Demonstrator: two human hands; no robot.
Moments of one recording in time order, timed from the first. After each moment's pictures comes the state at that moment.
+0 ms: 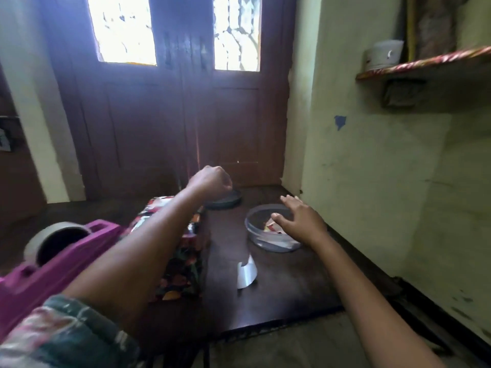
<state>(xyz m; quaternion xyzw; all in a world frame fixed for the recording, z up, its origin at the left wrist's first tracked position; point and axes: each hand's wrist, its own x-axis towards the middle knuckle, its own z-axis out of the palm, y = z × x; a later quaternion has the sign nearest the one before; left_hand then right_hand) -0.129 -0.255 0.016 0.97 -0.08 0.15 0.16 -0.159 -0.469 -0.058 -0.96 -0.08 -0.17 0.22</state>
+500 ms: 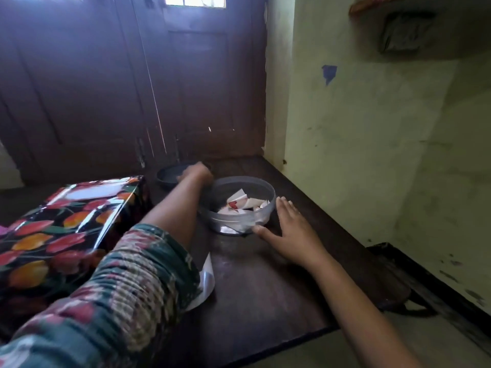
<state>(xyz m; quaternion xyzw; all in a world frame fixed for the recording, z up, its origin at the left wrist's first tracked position) 0.037 -0.321 -0.074 0.98 0.09 0.02 0.16 -0.140 -0.507 -0.119 -0.96 -0.05 -0.07 0.25</state>
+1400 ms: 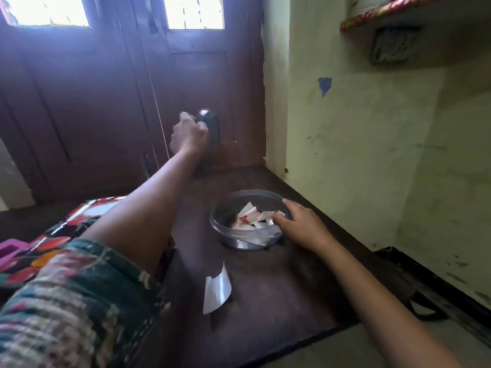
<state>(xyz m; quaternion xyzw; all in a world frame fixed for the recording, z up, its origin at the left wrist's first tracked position) -0.009 -0.317 0.026 0.87 0.08 0.32 0.37 -0.135 -0.504 -0.089 -0.94 -0.01 -0.09 0.33</state>
